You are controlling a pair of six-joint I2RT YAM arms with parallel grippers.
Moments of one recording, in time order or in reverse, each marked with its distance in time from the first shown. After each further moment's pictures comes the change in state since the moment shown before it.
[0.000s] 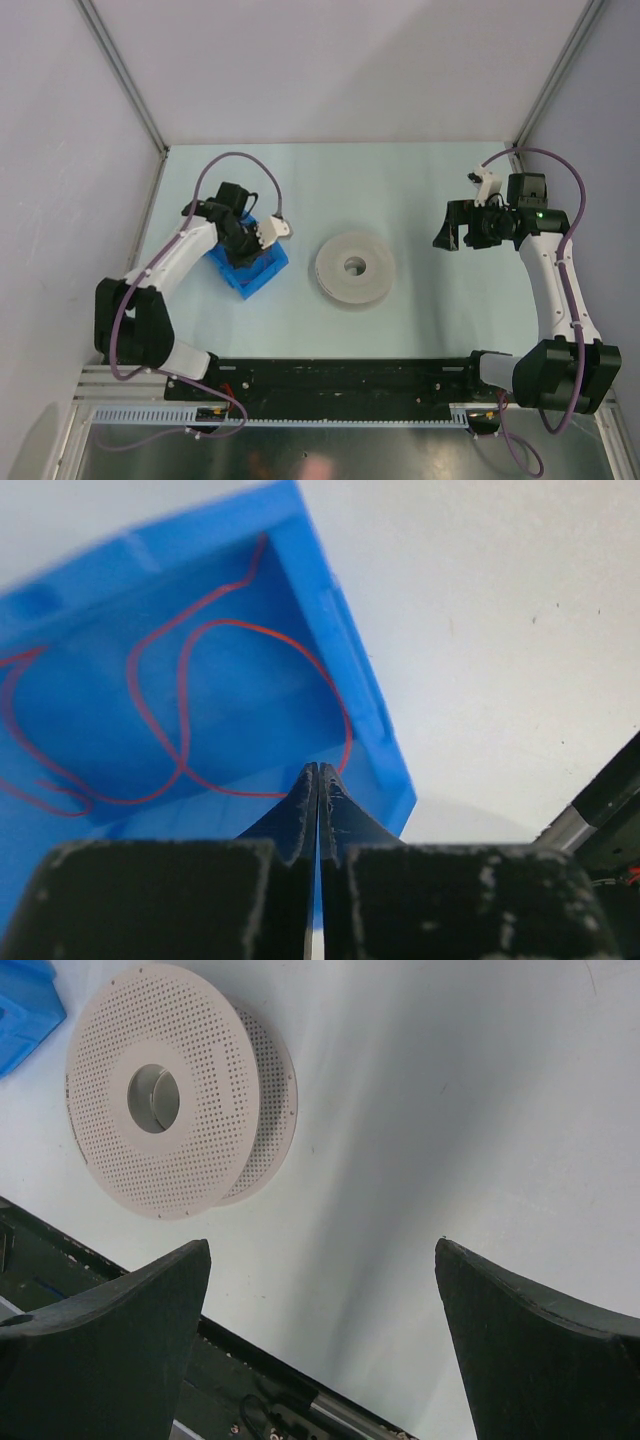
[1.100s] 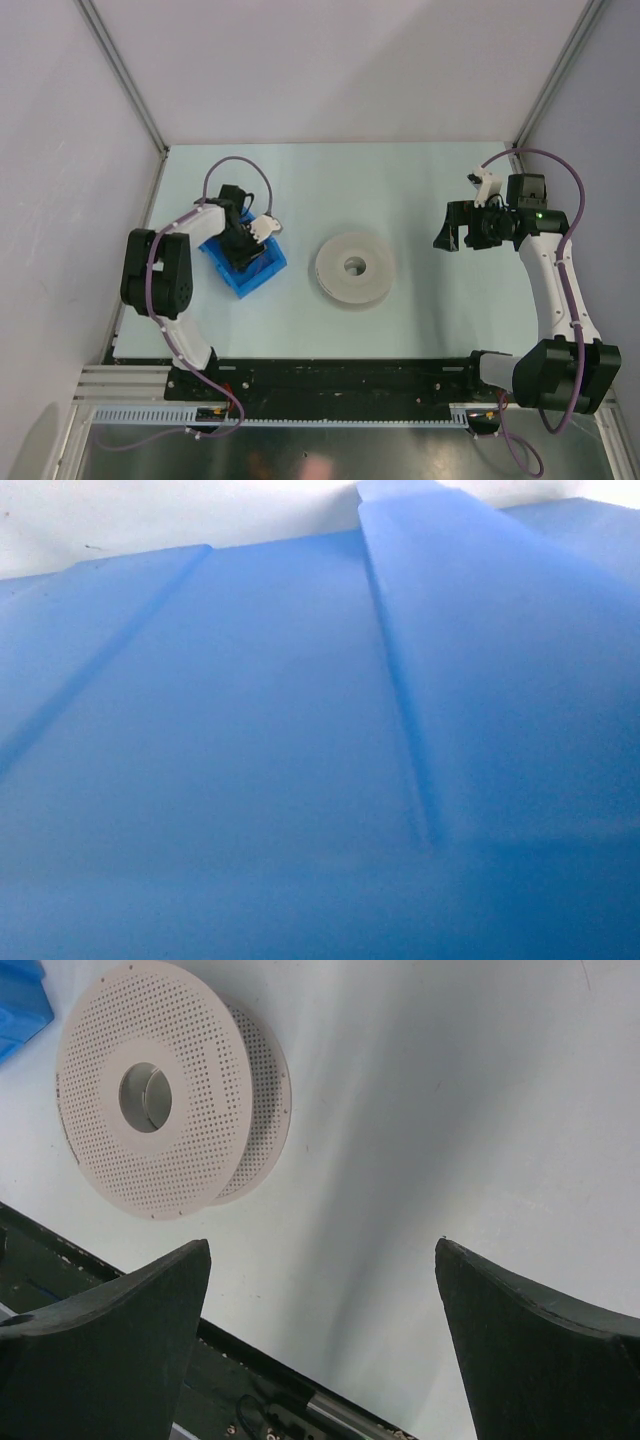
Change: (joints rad) left arm 0.126 0.307 0.043 0.212 -0.140 -0.040; right arm 0.000 0.000 -0.007 0.004 0.011 -0.003
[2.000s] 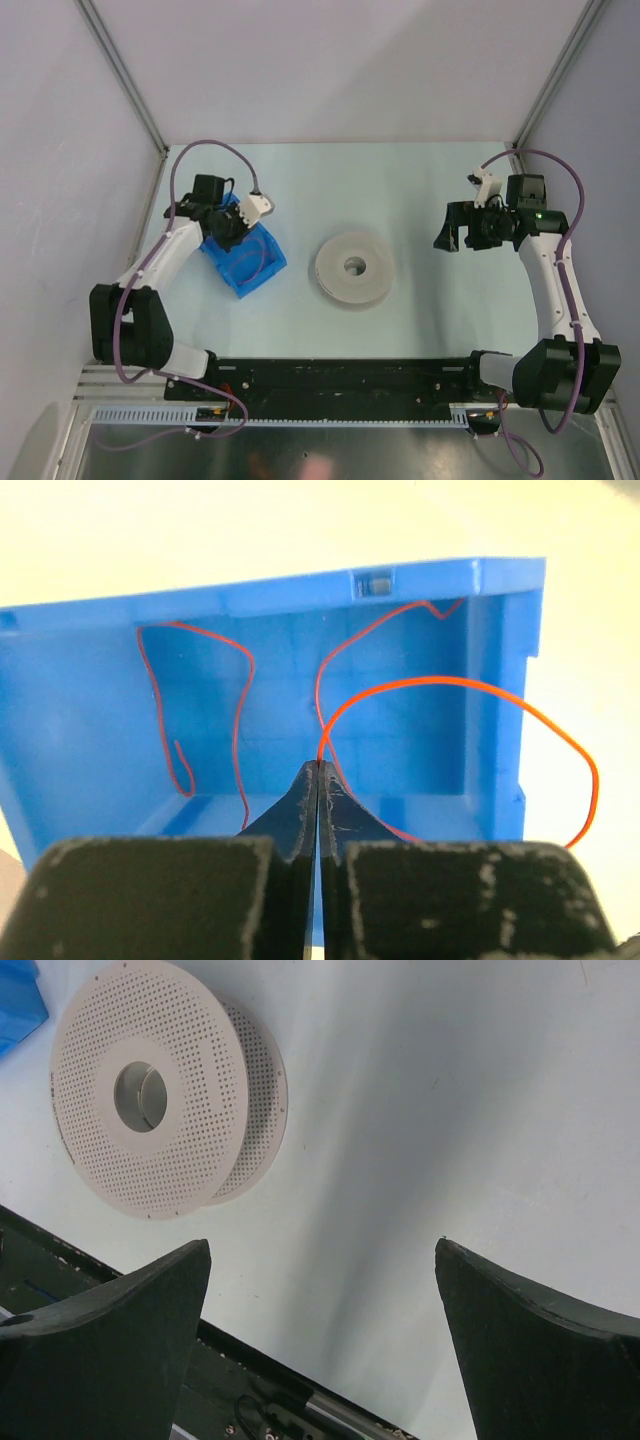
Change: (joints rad) left arm 0.023 -0.339 -0.052 0.039 0.136 -0.027; right arm 0.000 0.000 -0.005 0.002 0.008 0.000
